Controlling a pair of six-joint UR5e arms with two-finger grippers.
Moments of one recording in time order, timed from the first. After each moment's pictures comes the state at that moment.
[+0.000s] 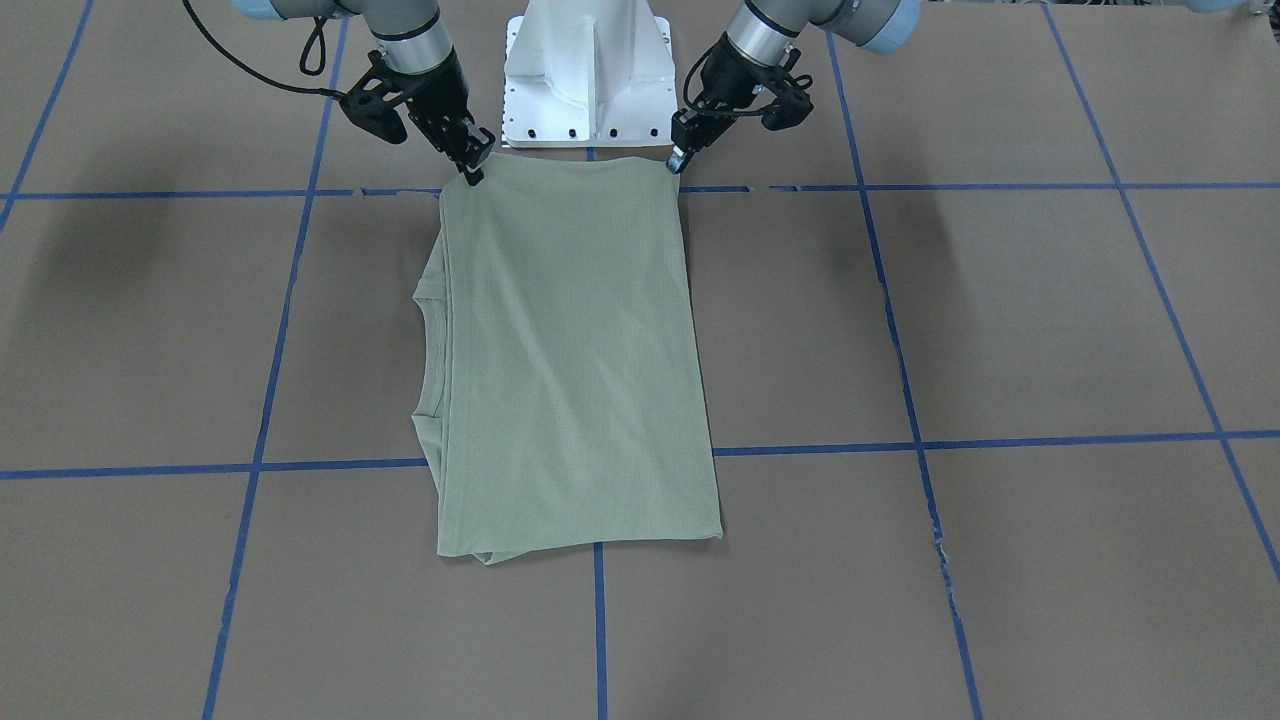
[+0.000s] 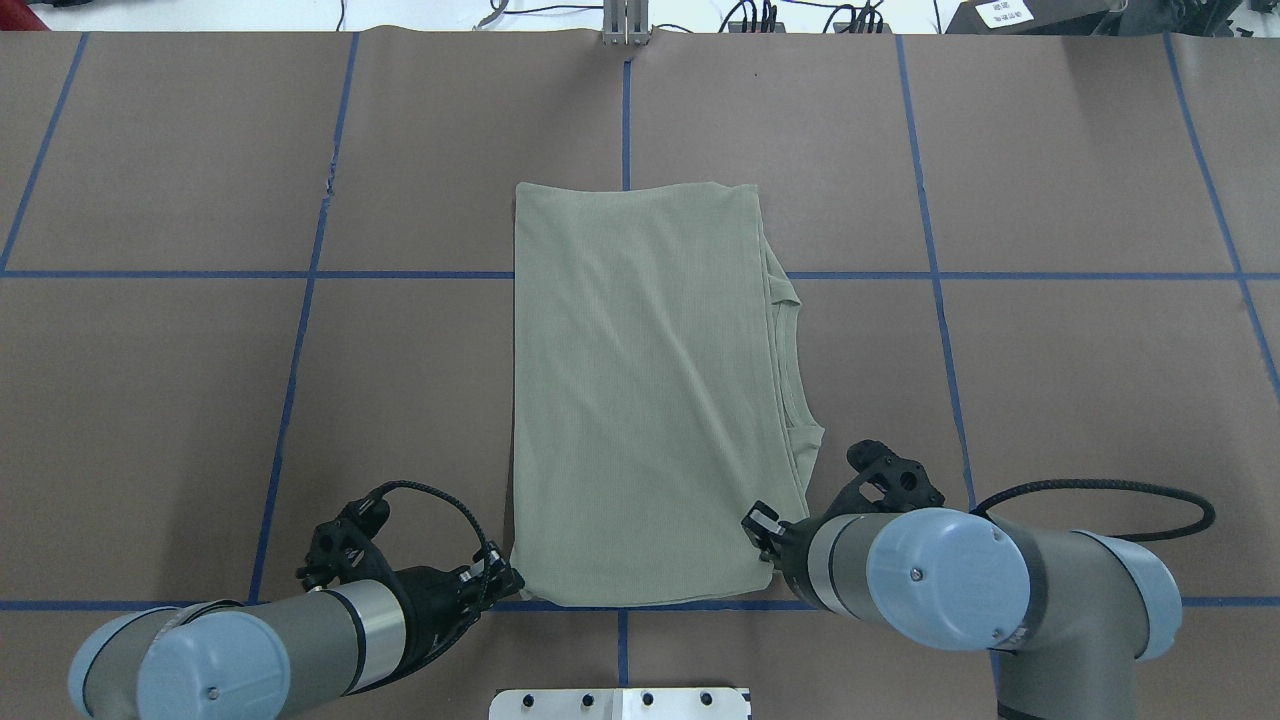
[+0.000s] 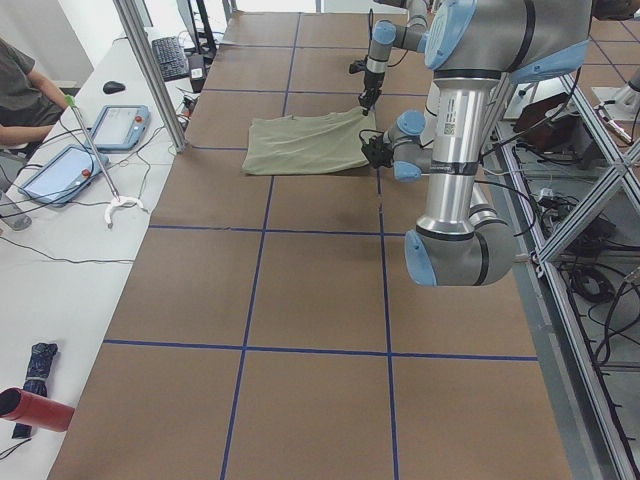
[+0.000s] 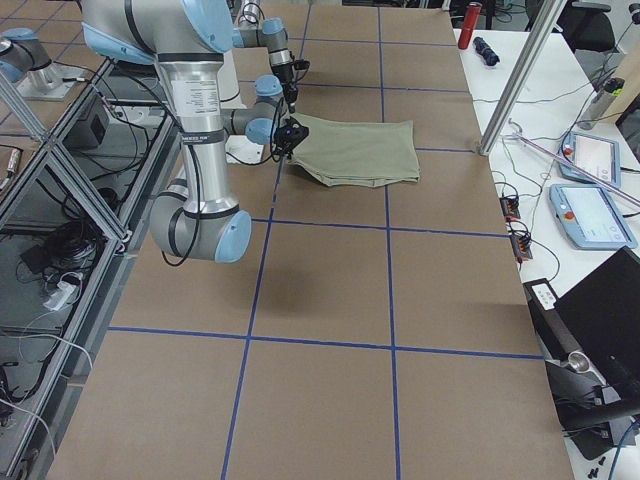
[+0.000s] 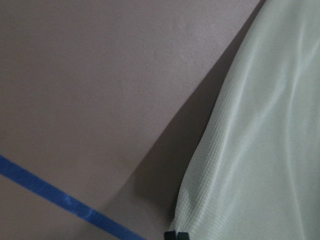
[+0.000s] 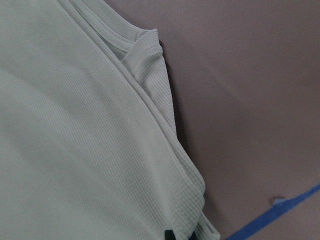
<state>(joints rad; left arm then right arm) -0.08 -1.72 -2.03 -2.25 -1.40 -2.20 0.17 -1.37 2.14 -1.42 1.59 2.15</state>
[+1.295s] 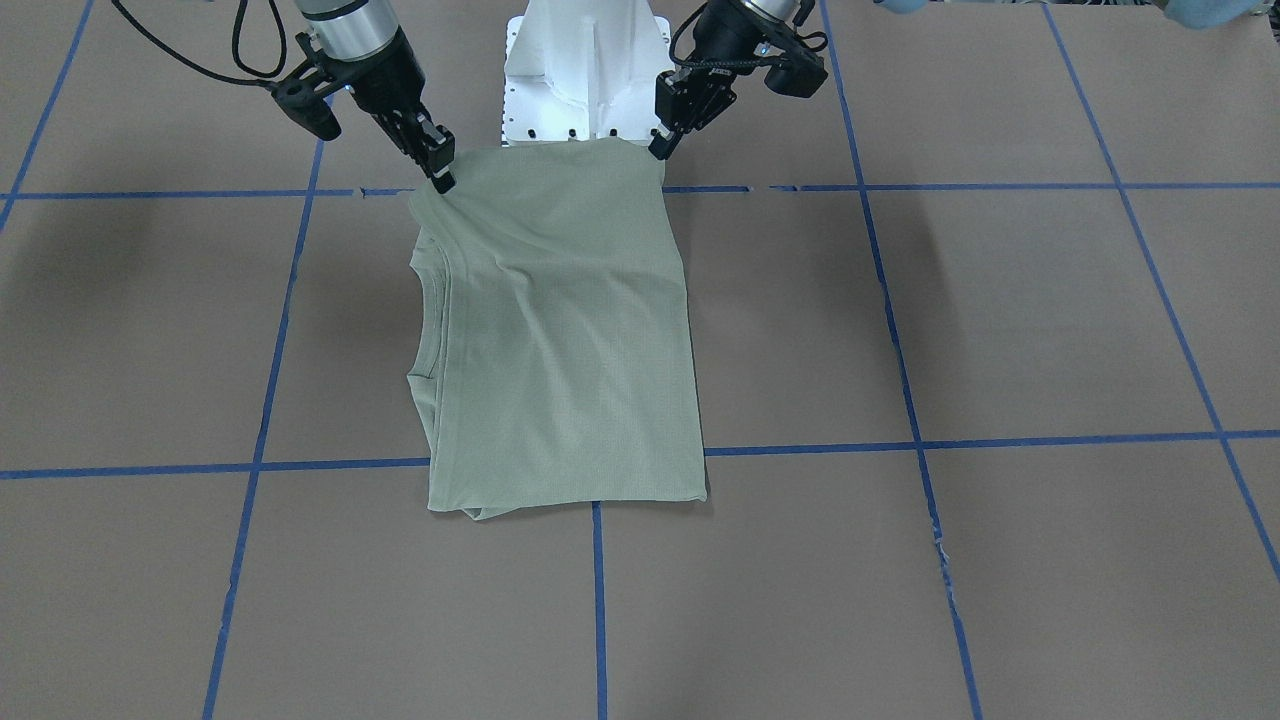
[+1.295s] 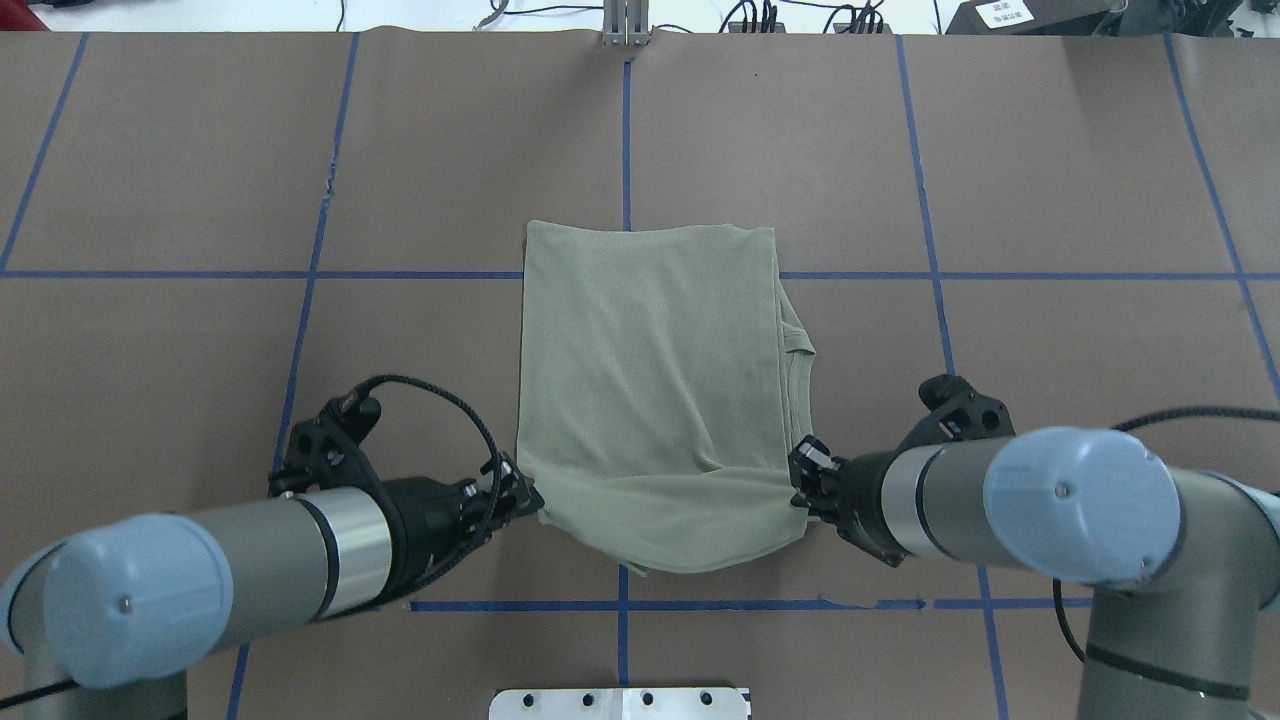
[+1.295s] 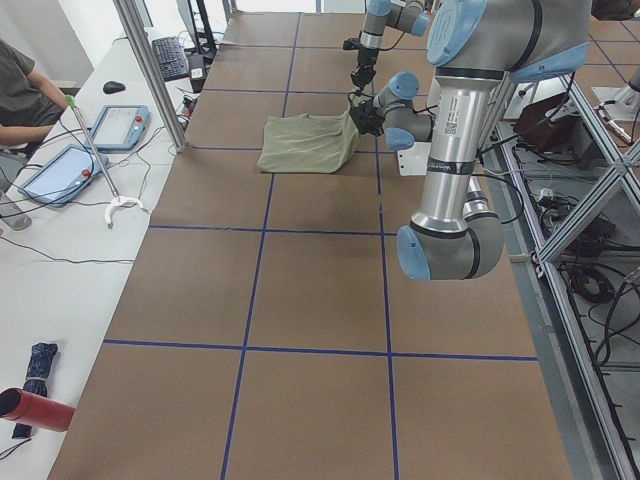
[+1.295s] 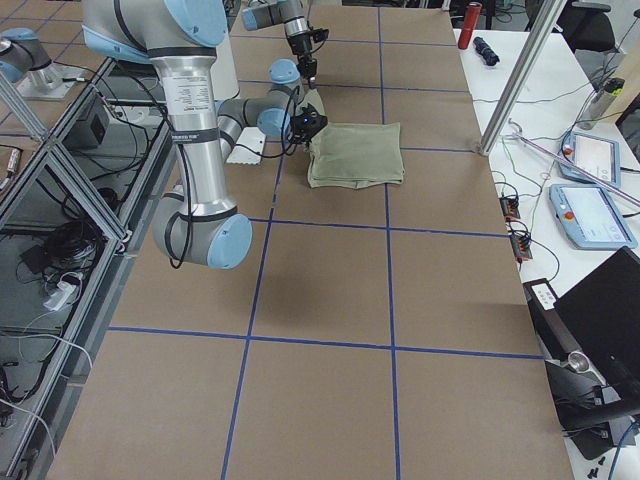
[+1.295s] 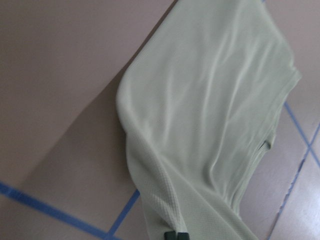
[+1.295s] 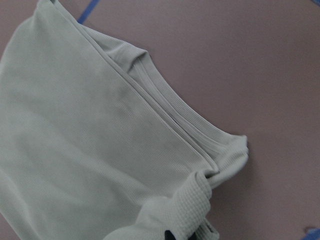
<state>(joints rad) -0.32 -1.89 -2.14 -2.03 -1.52 -2.02 0.43 -1.31 2.15 -1.42 1.75 2.12</state>
